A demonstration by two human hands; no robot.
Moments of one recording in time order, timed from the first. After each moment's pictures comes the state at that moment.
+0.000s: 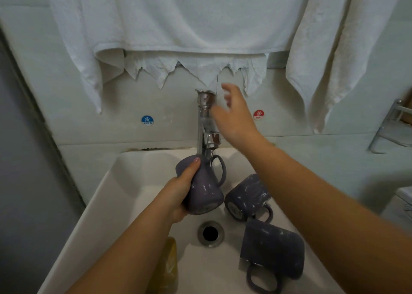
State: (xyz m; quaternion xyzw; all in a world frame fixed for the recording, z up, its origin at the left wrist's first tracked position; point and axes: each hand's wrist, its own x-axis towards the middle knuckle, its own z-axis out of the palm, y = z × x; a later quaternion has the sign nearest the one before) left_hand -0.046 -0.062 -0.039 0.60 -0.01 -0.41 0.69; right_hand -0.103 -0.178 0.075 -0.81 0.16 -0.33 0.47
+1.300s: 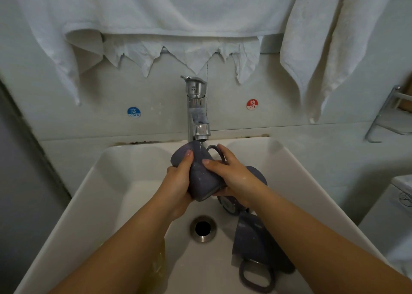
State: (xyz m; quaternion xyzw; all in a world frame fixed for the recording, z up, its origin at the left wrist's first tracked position) left_hand -0.051 -0.086 -0.051 0.55 -0.05 -0.37 0.75; right_hand -0.134 -0.191 -0.035 -0.68 0.23 -0.10 0.69
